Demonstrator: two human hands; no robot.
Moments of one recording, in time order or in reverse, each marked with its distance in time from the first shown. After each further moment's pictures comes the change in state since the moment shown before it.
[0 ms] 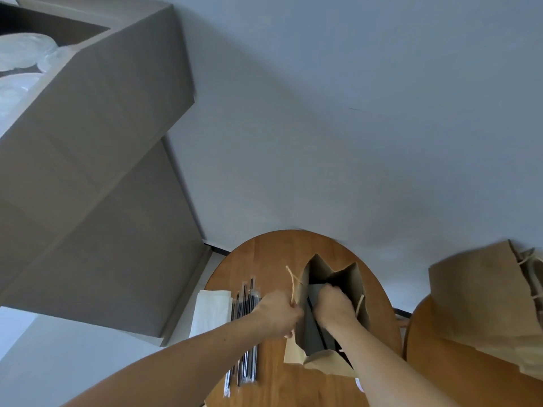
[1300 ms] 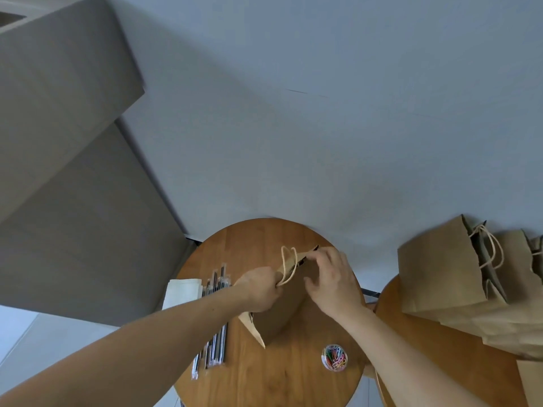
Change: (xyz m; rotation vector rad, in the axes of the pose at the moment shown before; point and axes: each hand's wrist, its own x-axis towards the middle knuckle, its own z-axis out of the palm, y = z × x) left_hand 0.021 0.056 0.033 0.528 0.034 0.185; right_hand -0.023 0.098 -0.039 0.159 0.469 -0.452
